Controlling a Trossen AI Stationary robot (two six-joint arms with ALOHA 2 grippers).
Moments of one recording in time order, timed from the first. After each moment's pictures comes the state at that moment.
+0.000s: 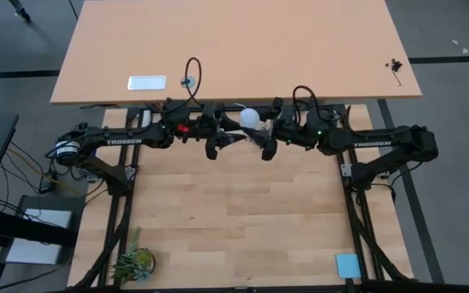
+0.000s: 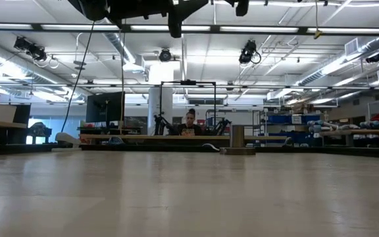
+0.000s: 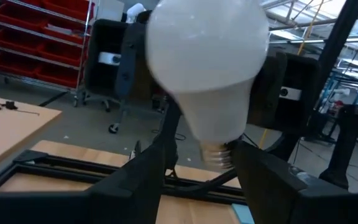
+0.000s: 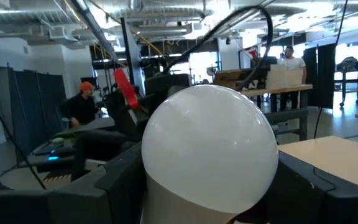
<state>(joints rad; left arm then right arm) 0.29 1.43 1.01 0.57 0.41 -0.33 -0.12 1.31 0.98 0.53 0.10 0.10</state>
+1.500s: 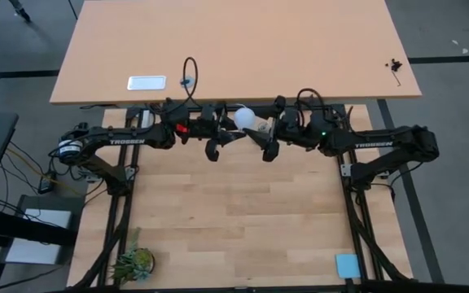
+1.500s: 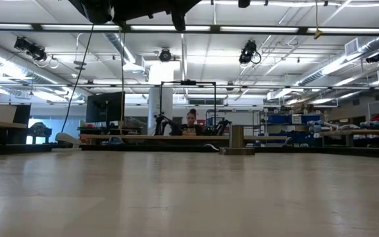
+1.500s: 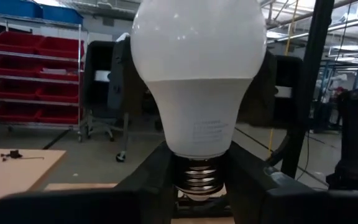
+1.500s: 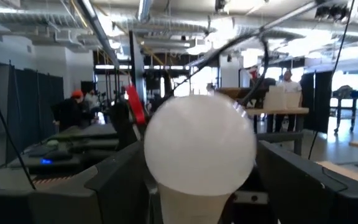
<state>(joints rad) 0.29 1.46 1.01 0.69 0.44 -0.18 -0.12 1.27 0.98 0.57 0.11 0.00</state>
